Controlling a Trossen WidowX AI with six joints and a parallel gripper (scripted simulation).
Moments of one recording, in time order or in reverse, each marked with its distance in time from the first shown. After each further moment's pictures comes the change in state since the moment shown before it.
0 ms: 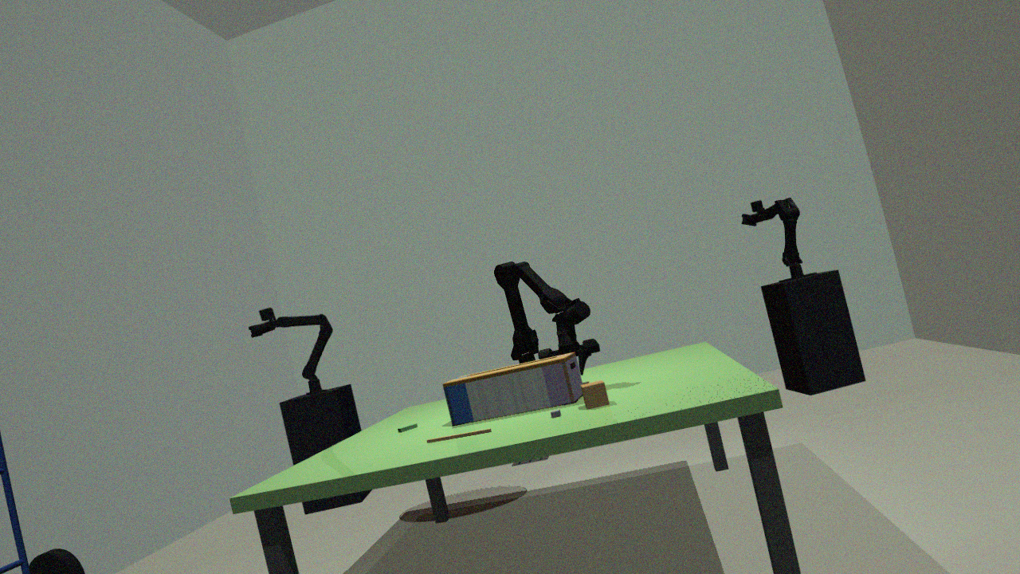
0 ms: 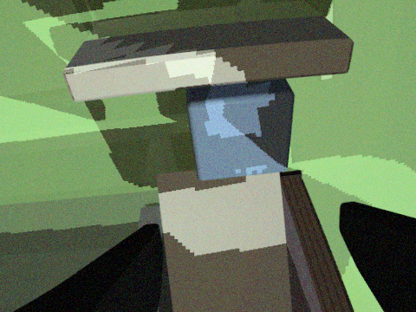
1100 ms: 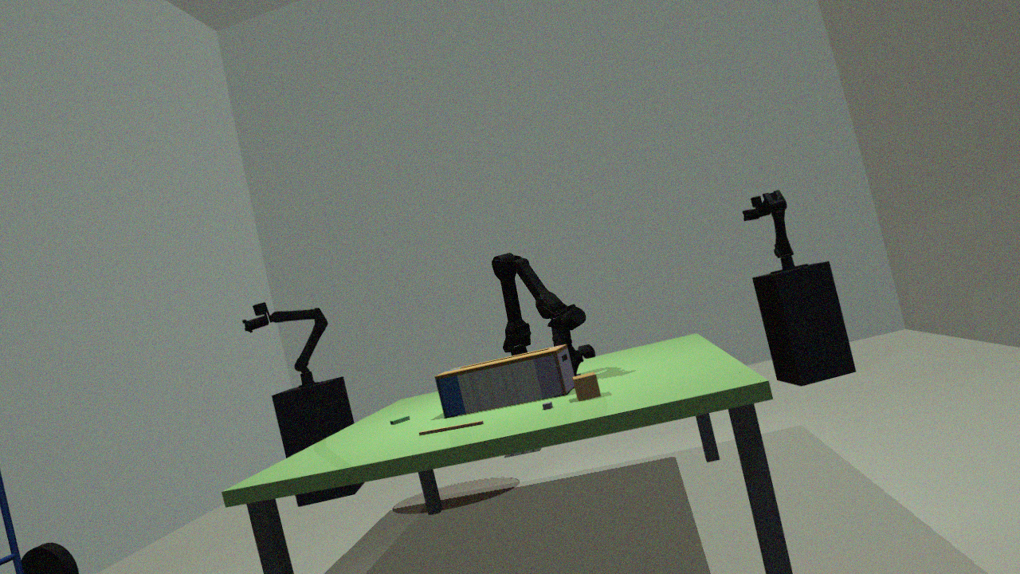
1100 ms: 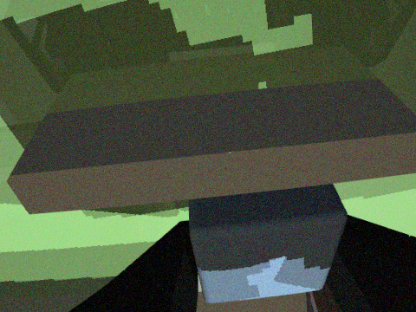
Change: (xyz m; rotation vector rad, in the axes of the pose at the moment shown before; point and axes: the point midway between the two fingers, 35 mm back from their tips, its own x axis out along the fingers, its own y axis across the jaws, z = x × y) arm 0.039 0.000 0.022 -0.002 -0.002 0.003
